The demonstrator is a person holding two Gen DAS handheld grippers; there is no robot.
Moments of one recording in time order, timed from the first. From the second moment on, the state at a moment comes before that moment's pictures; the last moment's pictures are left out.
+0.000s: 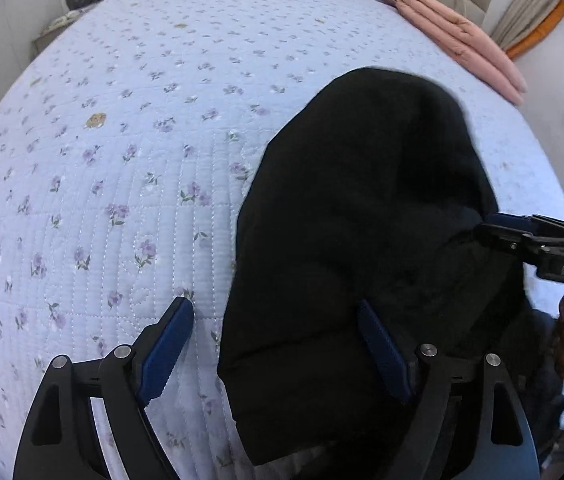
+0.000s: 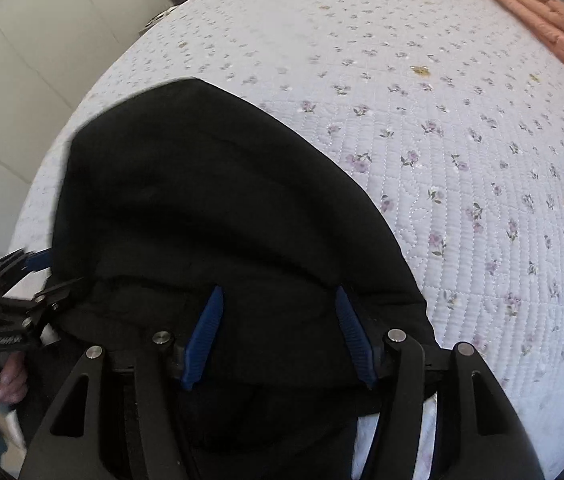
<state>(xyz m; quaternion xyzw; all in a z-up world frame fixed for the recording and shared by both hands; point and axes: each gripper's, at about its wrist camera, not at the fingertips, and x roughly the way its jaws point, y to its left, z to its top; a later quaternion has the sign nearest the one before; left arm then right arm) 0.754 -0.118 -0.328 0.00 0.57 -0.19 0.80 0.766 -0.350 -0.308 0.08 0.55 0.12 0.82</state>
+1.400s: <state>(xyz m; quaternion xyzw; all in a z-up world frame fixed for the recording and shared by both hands) 0.861 -0.203 -0.323 0.00 0.57 -0.31 0.76 0.699 -0.468 -0.365 0.27 0.55 0.16 0.77</state>
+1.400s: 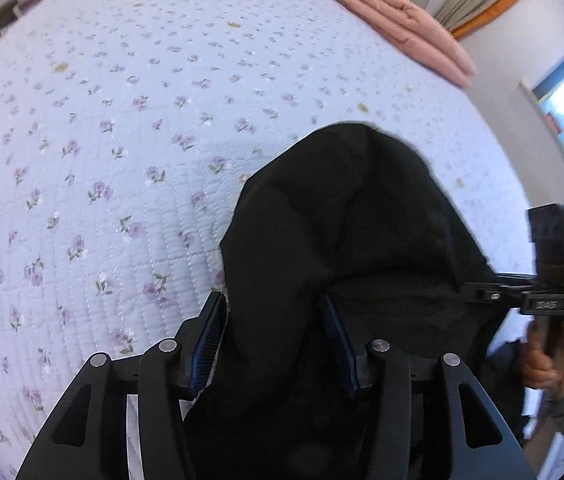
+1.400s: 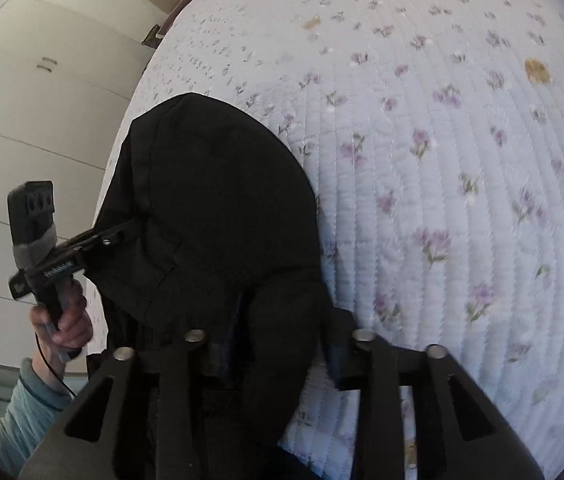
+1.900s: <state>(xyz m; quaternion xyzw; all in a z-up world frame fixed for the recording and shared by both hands) 0.779 -0.216 -0.243 0.07 0.48 -0.27 0.83 0.663 -0.417 -0.302 0.20 0.50 0.16 0.83</state>
